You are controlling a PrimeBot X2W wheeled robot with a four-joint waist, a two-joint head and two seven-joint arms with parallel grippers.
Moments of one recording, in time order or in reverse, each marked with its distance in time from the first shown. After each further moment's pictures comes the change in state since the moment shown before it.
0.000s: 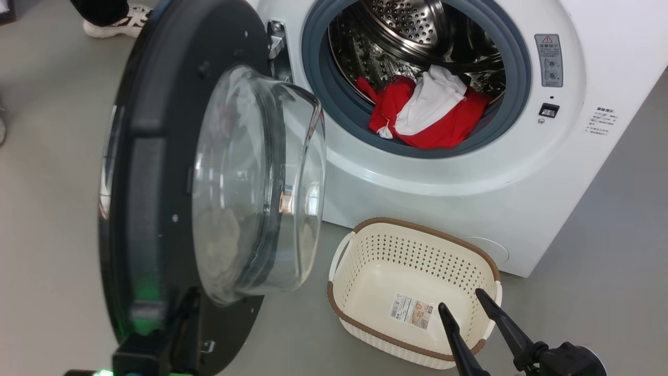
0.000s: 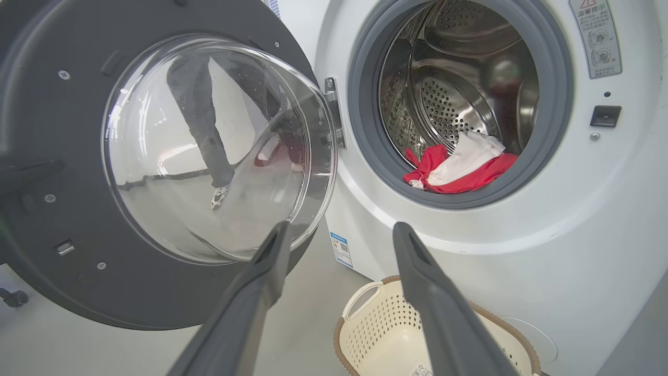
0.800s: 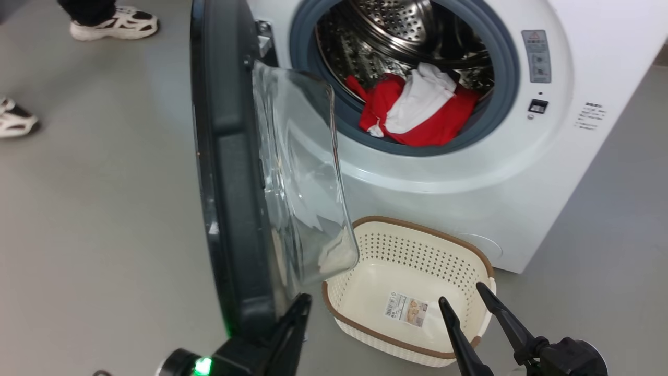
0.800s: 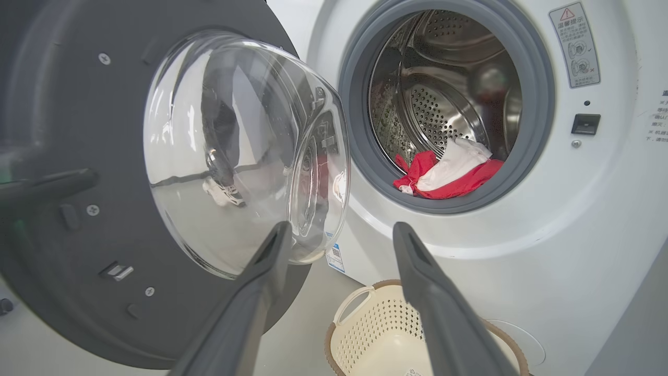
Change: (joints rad) left arm -0.069 -0.096 -0.210 0.021 -0.010 -0.127 -0.011; right arm -0.018 0.006 -0.007 0.004 -0.007 0.000 -0.006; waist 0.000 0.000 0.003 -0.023
